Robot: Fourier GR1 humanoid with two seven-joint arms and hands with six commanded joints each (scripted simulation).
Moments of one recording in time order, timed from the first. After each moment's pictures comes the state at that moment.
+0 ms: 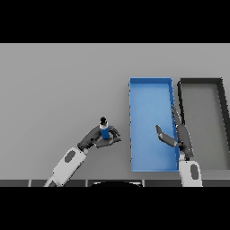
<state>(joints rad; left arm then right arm) -0.22 0.14 -0.54 -1.27 0.09 -0.12 -0.14 0.10 -0.18 0.04 -1.67 0.14 0.06 -0.13</state>
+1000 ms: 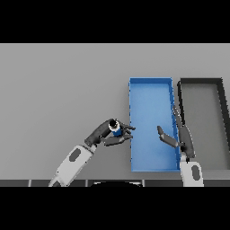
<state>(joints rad) -0.27 0.07 -0.54 -1.55 0.04 -0.15 -0.09 0.11 -0.20 0.04 -1.68 0.15 0.06 -0.12</state>
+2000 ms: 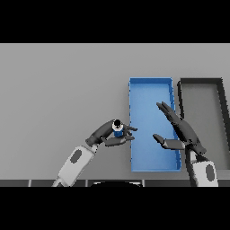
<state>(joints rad) -0.25 0.01 -0.49 -1.56 -0.03 -0.23 -0.04 0.02 -0.35 0.06 -2.04 -0.29 0.31 0.15</state>
